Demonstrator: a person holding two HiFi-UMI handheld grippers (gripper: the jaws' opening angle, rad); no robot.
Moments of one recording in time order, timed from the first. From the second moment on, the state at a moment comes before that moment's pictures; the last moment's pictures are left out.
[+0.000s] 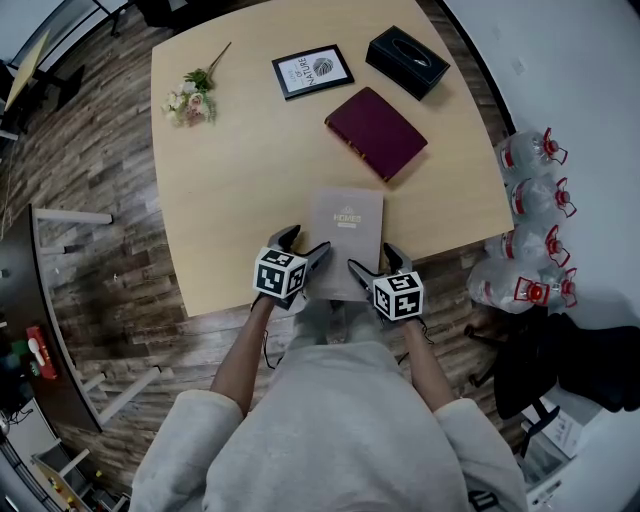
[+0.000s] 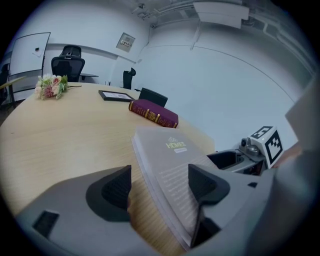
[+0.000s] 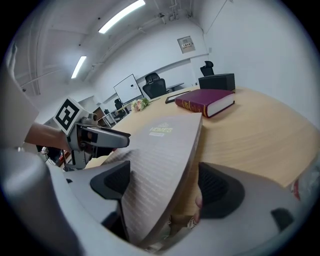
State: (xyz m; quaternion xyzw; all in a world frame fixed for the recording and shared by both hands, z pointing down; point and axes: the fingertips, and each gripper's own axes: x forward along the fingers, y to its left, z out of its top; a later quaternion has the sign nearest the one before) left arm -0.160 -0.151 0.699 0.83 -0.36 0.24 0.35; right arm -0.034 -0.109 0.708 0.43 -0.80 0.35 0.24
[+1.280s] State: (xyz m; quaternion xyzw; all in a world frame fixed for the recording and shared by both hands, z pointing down) left arm -0.133 -0.148 0.710 0.82 -0.37 0.24 0.35; right arm -0.053 -0.114 0.714 0.43 -0.79 0.35 0.25
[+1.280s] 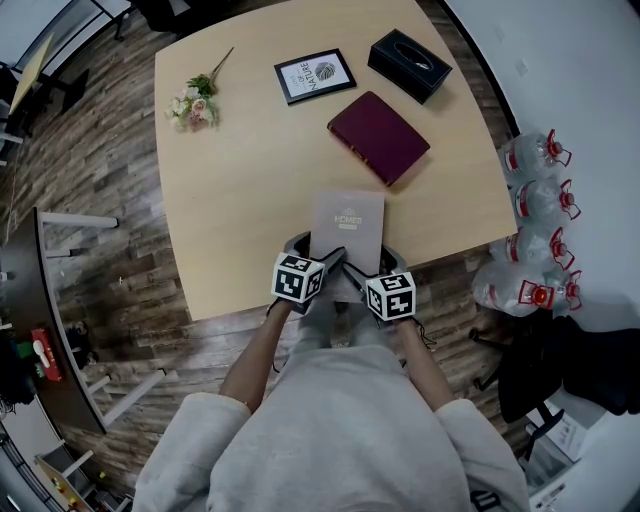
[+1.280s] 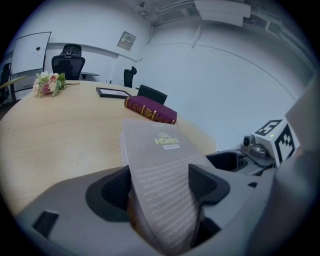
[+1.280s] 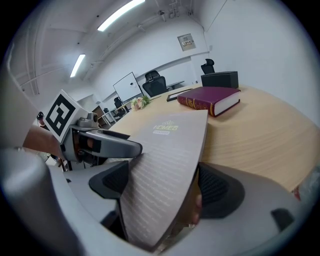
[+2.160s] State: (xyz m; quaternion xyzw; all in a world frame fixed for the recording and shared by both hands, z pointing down) left arm -0.147 -0.163 0.653 0.83 -0.44 0.21 0.28; right arm -0.056 -0.146 0.660 0.47 -0.81 0.25 0.23
